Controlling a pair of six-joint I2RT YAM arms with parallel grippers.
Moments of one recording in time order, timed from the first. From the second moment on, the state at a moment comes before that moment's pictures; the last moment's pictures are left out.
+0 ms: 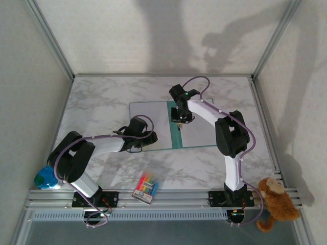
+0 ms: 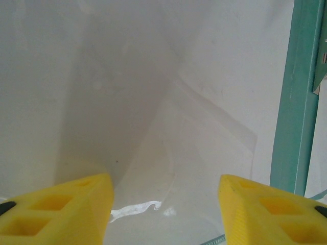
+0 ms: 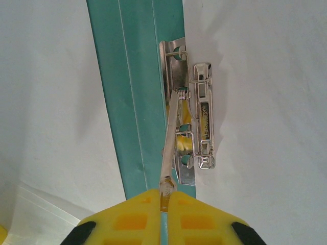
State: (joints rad) left arm -0.58 1.62 0.72 -0.03 0.13 -0.88; right arm 0.58 2.03 1.64 -0.95 -0.02 0.55
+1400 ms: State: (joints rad) left arm -0.58 1.65 0.75 -0.03 0.12 -0.87; right arm 0.58 2.06 1.58 -0.94 0.01 0.50
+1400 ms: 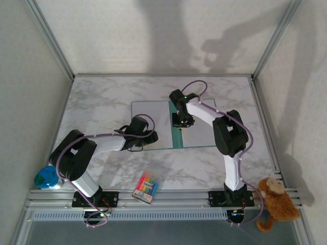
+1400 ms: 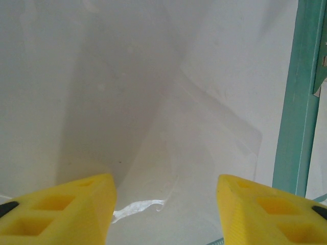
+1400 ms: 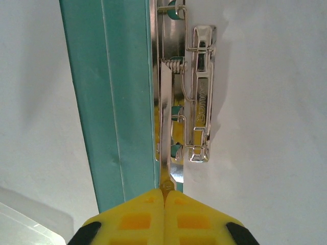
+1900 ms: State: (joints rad) left arm -0.58 1.65 0.75 -0.01 0.12 -0.87; right arm 0.59 2.10 1.58 -0.94 0.05 0.48
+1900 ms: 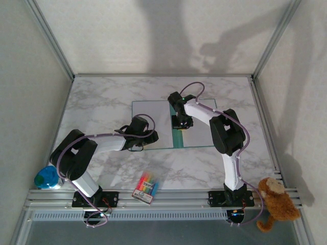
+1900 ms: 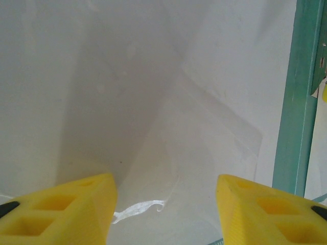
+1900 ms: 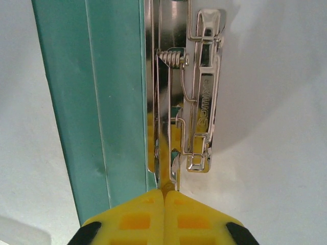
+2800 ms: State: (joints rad) left arm -0.59 1.66 0.75 -0.01 0.12 -0.87; right arm 0.60 2.12 1.60 -0.95 0.06 0.48
